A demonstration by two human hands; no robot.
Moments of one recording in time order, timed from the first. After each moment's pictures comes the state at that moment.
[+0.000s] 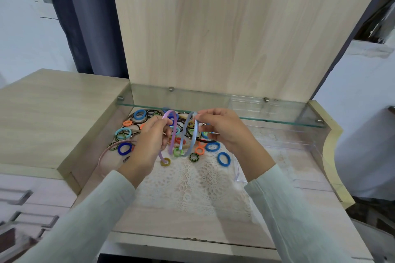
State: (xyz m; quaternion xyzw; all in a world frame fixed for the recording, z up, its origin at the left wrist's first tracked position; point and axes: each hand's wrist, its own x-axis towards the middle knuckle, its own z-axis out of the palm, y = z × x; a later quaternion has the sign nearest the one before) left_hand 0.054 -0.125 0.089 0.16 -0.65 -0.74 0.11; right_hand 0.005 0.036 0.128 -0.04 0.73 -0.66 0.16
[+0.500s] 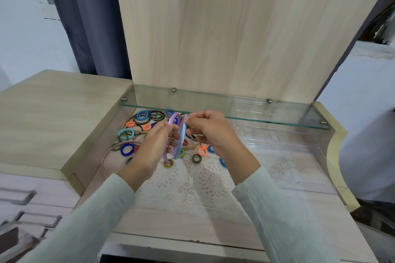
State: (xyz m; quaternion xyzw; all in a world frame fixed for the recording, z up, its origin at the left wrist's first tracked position) left_hand 0.057 -0.127 0.087 0.17 -0.66 -0.73 0.05; right_hand 0.016 0.008 0.128 -0.04 0.72 -0.67 0.16
